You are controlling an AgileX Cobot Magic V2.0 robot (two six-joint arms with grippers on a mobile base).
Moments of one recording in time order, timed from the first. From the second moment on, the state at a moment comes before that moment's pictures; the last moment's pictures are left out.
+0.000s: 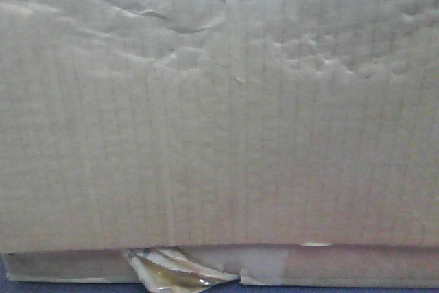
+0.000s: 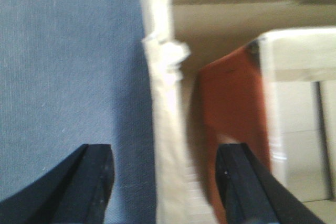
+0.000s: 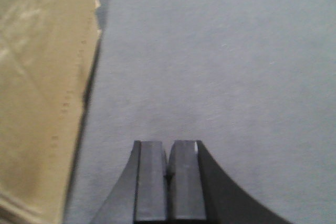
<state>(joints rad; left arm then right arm) -0.46 1.61 -1.54 0.16 1.22 -0.47 -0.15 0.29 -0.52 0.17 0.86 -0.08</state>
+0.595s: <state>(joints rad) -0.46 1.61 -1.50 0.16 1.22 -0.47 -0.14 0.83 -1.08 0.09 1.17 0.08</state>
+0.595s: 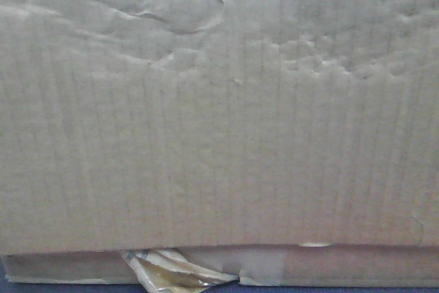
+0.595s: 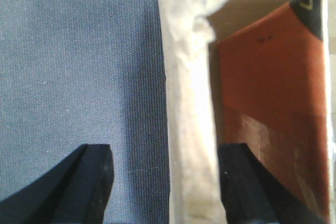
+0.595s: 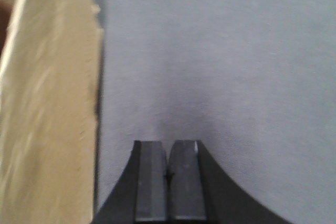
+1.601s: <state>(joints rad) -0.46 1.58 -1.49 0.17 1.22 -0.47 0.33 1.38 -1.46 -0.12 1.22 0.36</state>
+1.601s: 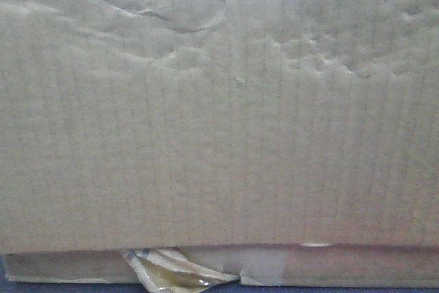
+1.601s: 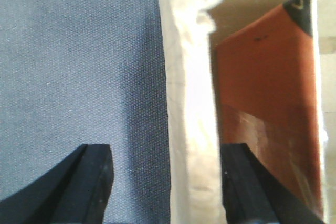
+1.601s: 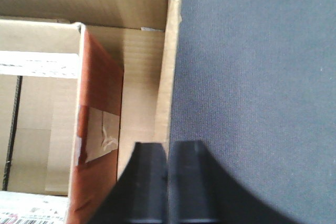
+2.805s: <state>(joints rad) -0.46 1.58 -1.49 0.18 1.22 -0.47 0.33 1.48 -1.38 -0.07 1.23 0.38</state>
